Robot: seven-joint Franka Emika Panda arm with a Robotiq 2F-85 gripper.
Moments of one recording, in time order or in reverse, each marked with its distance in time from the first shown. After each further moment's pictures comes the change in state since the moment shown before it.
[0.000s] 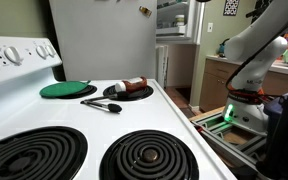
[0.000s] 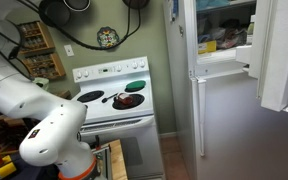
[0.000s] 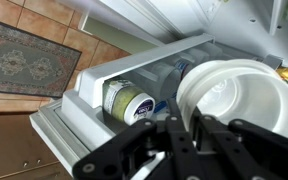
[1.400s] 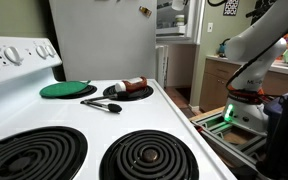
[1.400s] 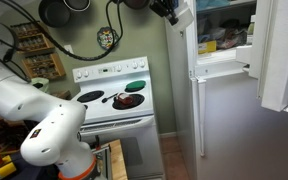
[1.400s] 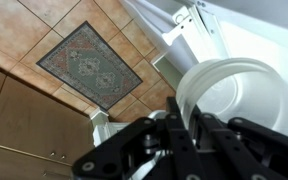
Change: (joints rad) arm 0.040 -0.054 -0.009 -0.018 0.018 -0.449 -0.343
